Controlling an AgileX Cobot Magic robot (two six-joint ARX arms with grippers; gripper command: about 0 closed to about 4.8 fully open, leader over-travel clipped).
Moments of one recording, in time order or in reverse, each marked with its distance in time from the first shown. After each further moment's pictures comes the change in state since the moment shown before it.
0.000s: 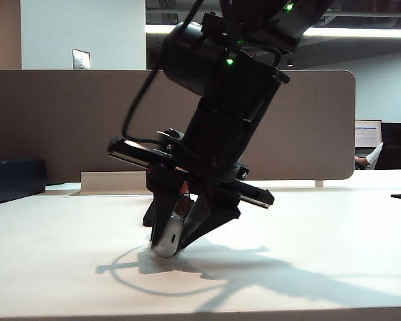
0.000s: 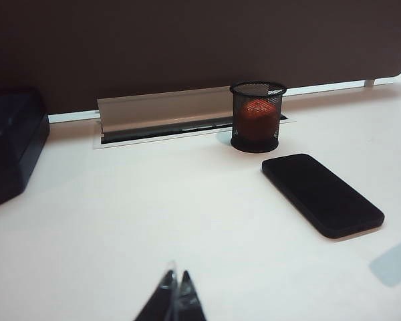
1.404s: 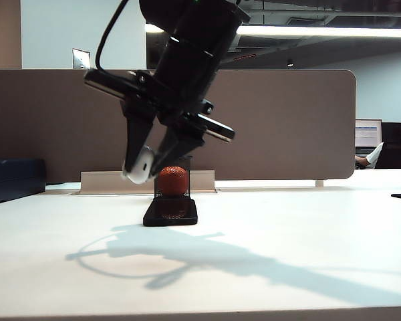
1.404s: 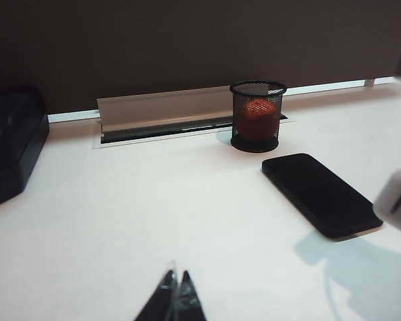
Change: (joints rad) left arm 0.000 0.000 0.000 0.000 0.000 0.000; right arm -0.003 0.025 0.343 -0.197 -0.011 -0.147
